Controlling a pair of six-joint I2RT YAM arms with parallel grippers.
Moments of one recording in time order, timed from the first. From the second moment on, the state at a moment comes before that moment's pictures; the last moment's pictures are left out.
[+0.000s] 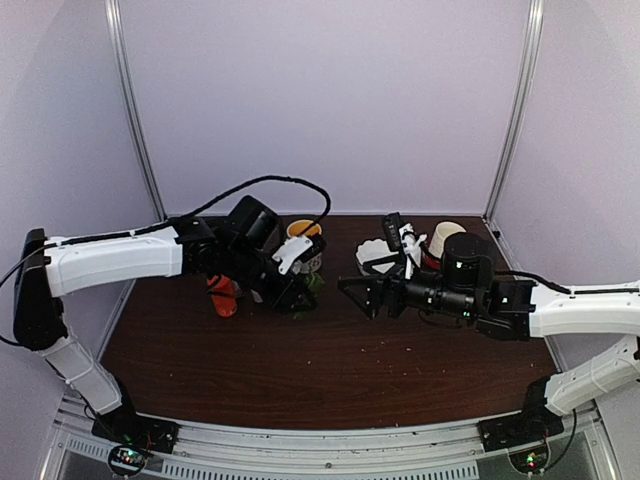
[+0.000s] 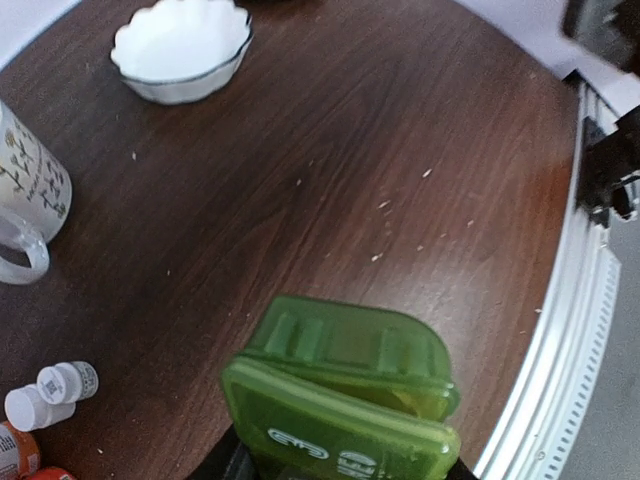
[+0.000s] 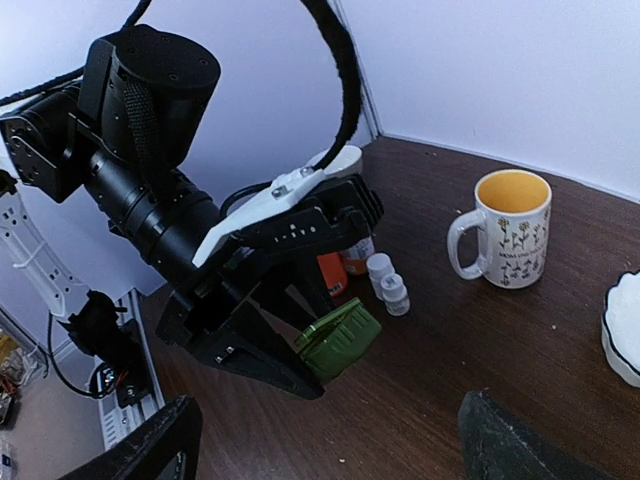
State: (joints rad) left arm -0.90 1.59 1.27 -0.53 0.26 -0.03; right arm 1.00 1.20 0.75 0.29 -0.04 0.34
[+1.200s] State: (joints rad) left arm -0.91 1.93 1.46 -0.65 0.18 -0.07; right arm 0.98 1.47 0.52 0.50 0.07 0.75
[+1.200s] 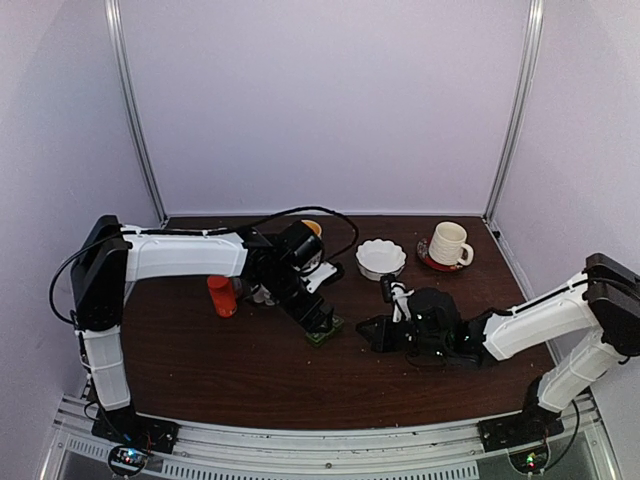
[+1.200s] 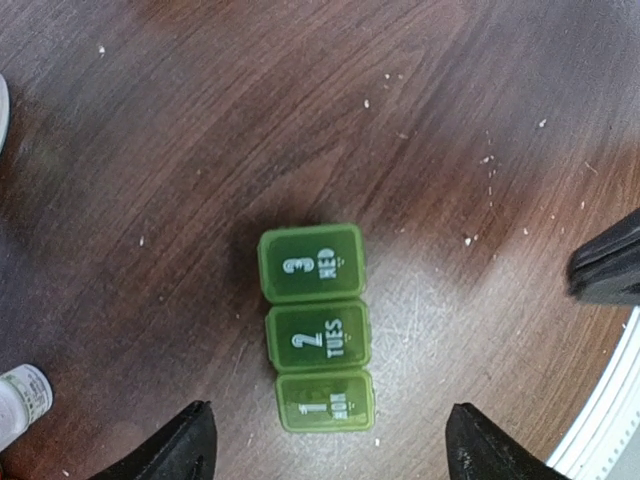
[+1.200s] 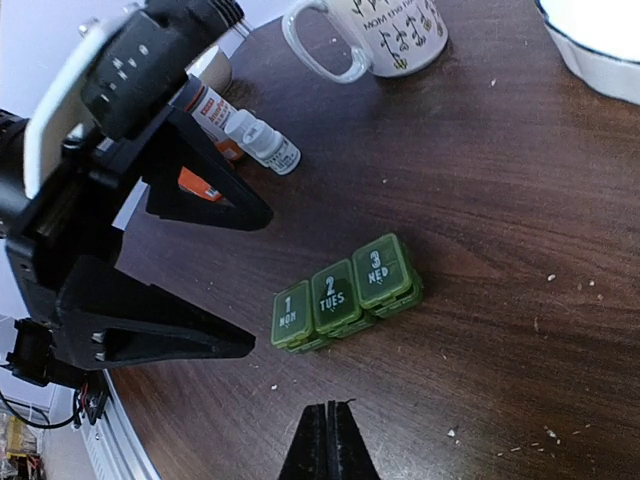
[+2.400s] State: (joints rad) left arm -0.92 2.13 1.60 -0.67 0.17 -0.07; right arm 0.88 1.85 0.68 0.70 -0.10 1.00
